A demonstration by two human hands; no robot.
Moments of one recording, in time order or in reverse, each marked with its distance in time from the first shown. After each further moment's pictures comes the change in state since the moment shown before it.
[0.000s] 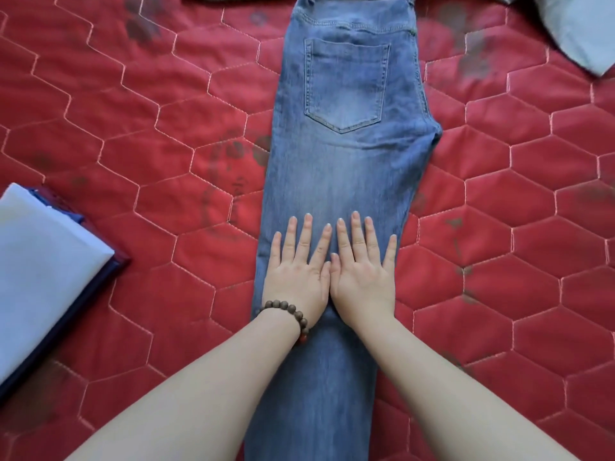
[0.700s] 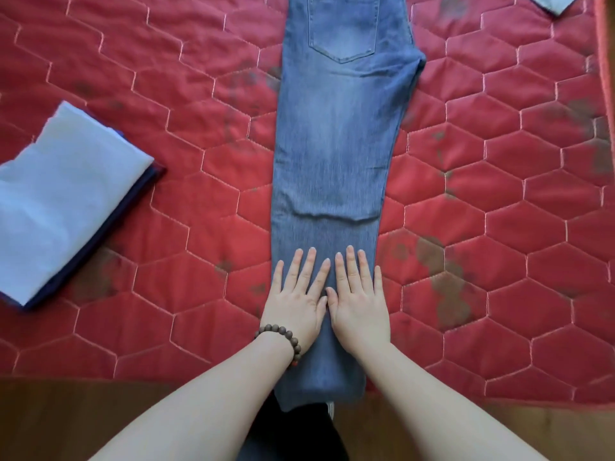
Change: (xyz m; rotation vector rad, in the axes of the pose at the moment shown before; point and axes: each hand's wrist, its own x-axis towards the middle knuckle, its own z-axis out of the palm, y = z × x) left_hand -0.216 0.010 0.017 -0.006 -0.141 0.125; right_hand -0.221 -0.027 -0.002 -0.026 -0.136 -0.030
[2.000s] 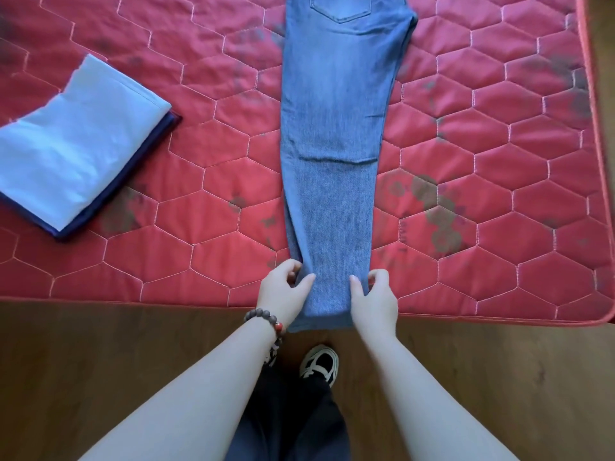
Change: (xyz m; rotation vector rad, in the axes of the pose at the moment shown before) left_hand -0.103 0.009 -0.025 -0.964 -0.070 -0.546; right_hand -0.111 -0.025 -0.029 0.801 -0.127 0.752
